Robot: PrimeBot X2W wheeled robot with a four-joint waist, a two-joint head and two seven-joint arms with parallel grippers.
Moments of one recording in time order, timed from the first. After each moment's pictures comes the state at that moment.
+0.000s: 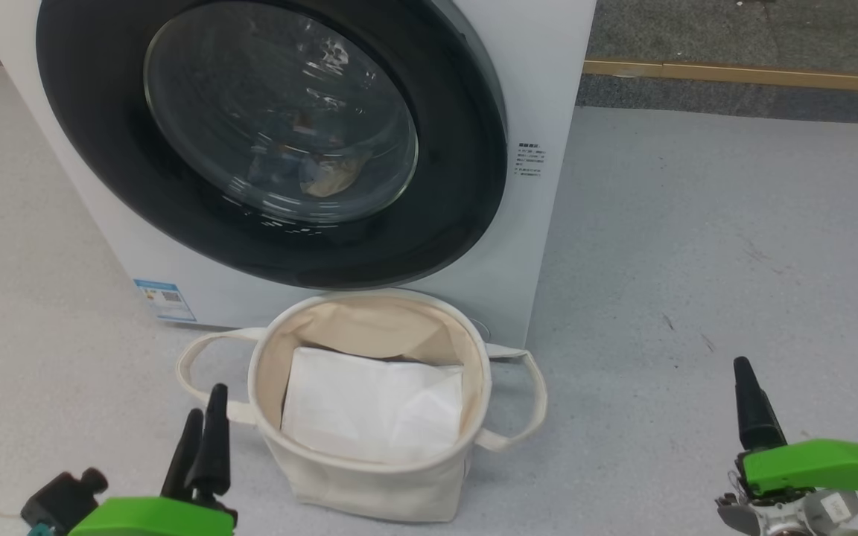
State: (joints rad) left arm -0.02 0.05 -0.02 0.15 -1.00 -0.08 -0.02; right arm -0.06 -0.04 -0.07 0.20 1.07 0.13 -0.02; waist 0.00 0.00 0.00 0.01
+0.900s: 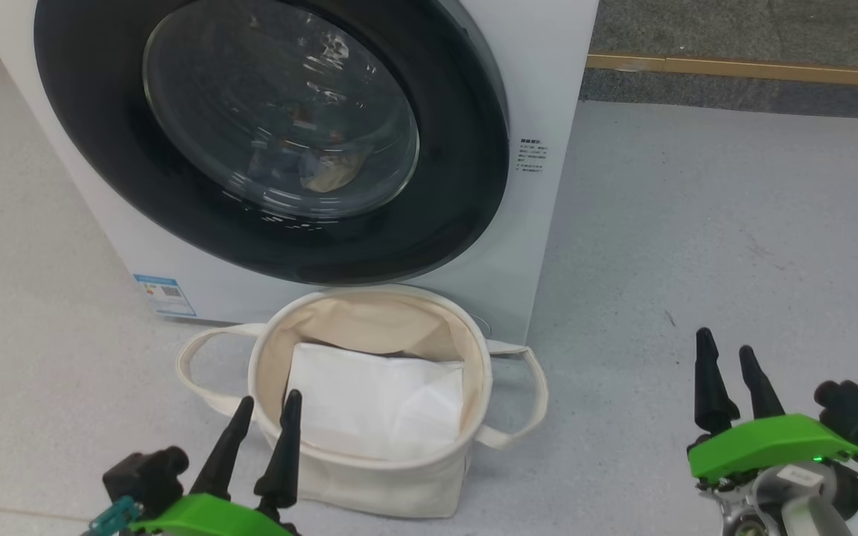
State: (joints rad) left arm -0.05 0.15 -0.24 0.13 -0.63 -0.02 -0.10; right arm -0.11 -0.05 0.01 0.21 0.61 0.13 -0.10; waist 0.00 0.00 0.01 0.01
